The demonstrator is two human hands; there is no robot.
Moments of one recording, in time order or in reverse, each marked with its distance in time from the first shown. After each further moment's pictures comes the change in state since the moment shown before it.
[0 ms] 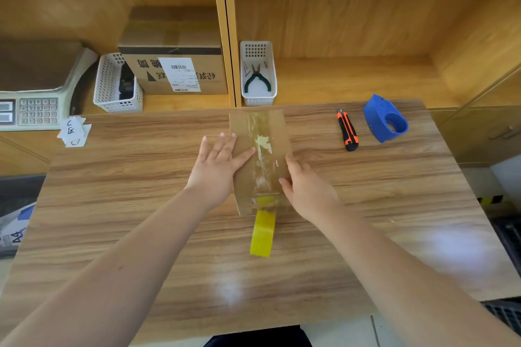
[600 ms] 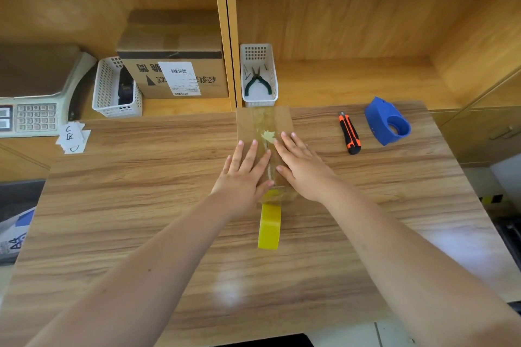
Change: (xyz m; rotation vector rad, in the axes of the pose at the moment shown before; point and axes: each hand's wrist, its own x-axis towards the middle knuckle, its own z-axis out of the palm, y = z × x) left_hand 0.015 0.025 0.012 -0.220 -0.130 0.050; right_hand 0.051 0.011 -0.013 -0.108 -0.069 -0.226
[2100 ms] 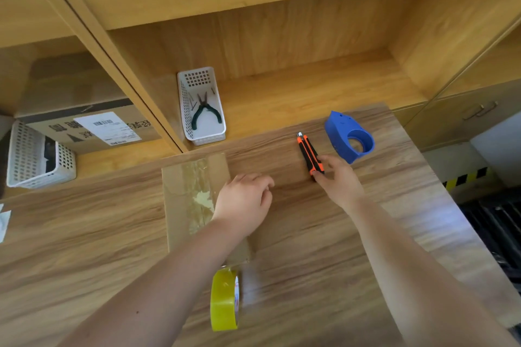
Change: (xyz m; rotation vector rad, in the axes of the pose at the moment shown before) left_hand 0.129 0.099 -0.039 -0.178 0.219 0.091; right_hand 0.011 0.199 -0.013 0.660 0.353 0.554
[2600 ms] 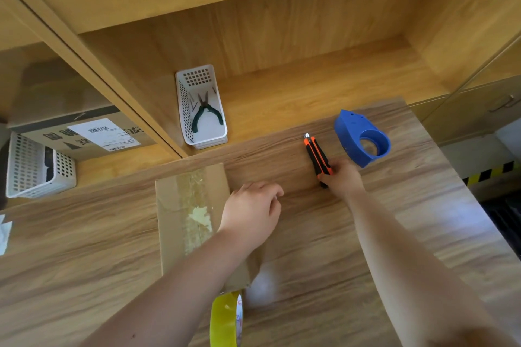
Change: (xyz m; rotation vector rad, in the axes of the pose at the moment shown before) left_hand 0.023 0.003 0.015 -0.037 -0.034 -0.040; right_hand 0.068 0.029 0.027 0.015 -0.043 0.292
